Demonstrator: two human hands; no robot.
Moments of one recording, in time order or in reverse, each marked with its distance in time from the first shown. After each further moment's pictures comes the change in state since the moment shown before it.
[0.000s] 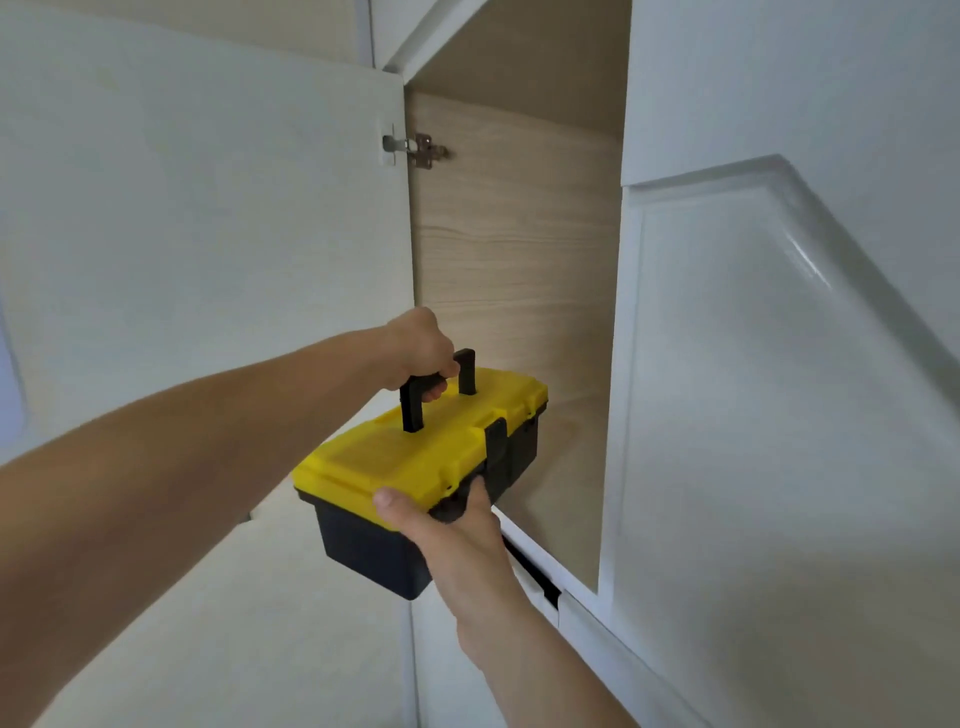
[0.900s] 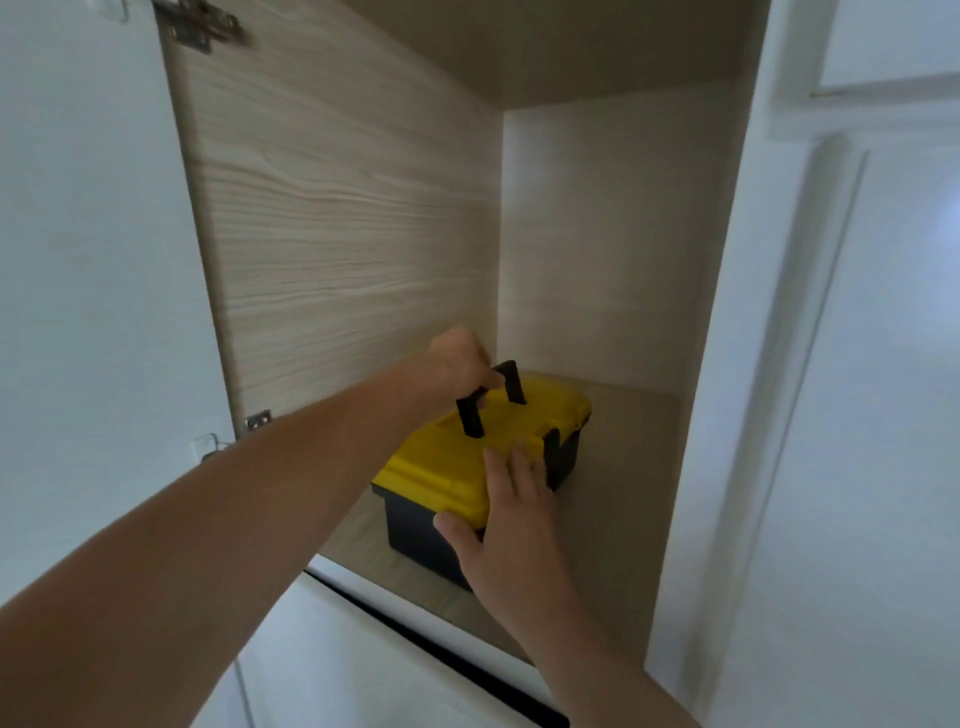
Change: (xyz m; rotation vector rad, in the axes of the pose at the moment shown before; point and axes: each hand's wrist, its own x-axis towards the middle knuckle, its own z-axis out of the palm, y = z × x) left_hand 0.204 0.037 0.144 0.039 -0.367 0.490; right_hand 0.151 0.017 -0.092 -1.276 0.647 -0.175
